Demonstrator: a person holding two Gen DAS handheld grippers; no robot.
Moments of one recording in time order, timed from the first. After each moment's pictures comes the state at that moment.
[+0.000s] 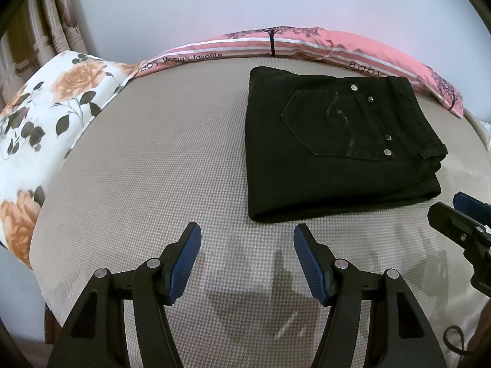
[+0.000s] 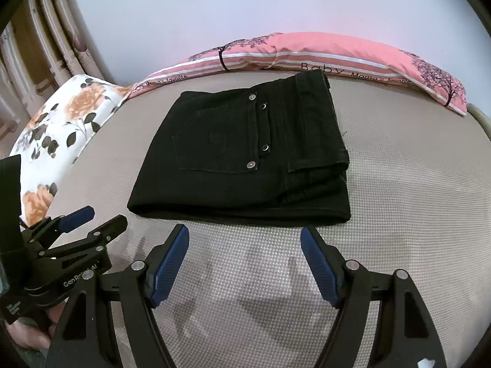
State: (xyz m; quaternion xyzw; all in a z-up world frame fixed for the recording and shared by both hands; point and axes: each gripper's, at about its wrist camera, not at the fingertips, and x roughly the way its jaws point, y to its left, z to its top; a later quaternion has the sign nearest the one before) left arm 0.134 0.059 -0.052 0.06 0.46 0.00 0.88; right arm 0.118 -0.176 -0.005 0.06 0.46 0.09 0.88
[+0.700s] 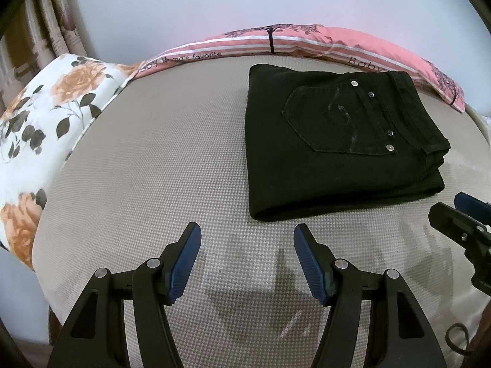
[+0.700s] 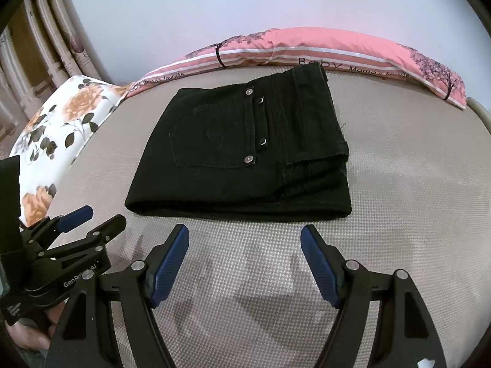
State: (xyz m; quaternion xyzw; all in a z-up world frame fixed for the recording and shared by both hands) left arm 0.136 0.060 -0.055 0.07 0.47 0.00 0.88; right arm 0.117 -0.176 -0.012 0.07 0.47 0.08 0.88
